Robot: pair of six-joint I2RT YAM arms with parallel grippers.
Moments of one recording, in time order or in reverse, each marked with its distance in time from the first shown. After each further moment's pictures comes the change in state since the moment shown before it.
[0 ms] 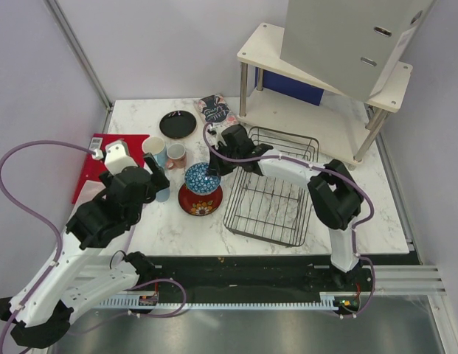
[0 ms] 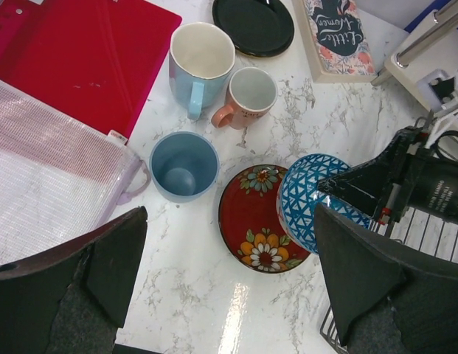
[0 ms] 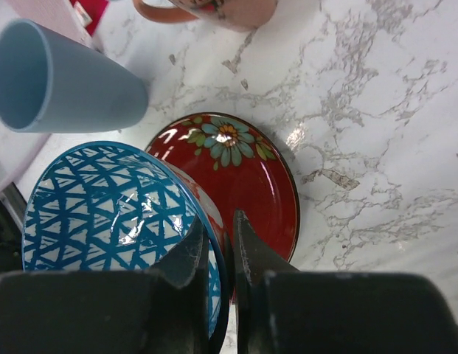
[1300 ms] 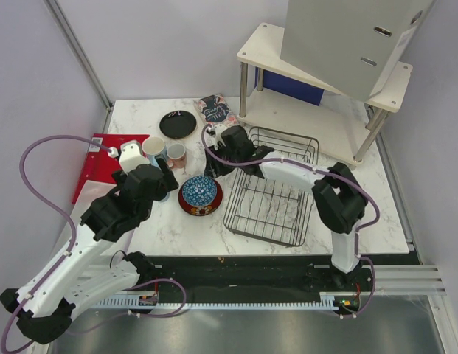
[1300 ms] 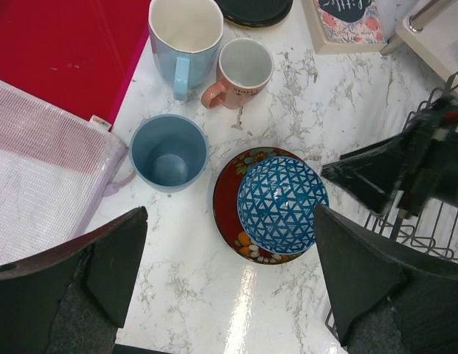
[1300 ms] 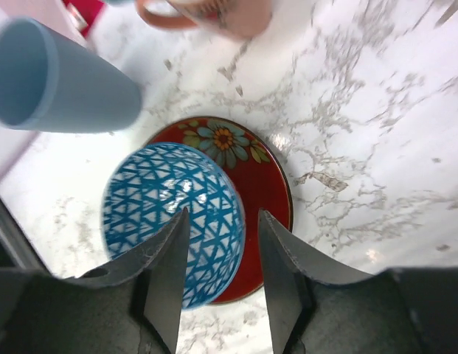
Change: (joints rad) left arm 0.000 0.040 -0.076 0.064 0.049 0.000; right arm 0.028 0.028 -0.024 0.029 0.048 -0.052
